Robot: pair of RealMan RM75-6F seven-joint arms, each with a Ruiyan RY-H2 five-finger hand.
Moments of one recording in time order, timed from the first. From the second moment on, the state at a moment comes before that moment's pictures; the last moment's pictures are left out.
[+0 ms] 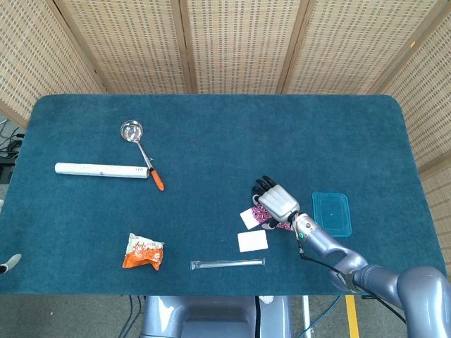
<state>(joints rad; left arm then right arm) -0.01 -0.88 -0.02 -1.86 1.42 1.51 0.10 0.84 -1.64 0.03 -1.04 -1.47 0.76 -0.03</state>
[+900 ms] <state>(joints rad) -0.01 -0.89 -0.02 -1.86 1.42 1.50 0.11 0.83 -1.66 0.02 -1.01 -1.48 0.77 -0.02</state>
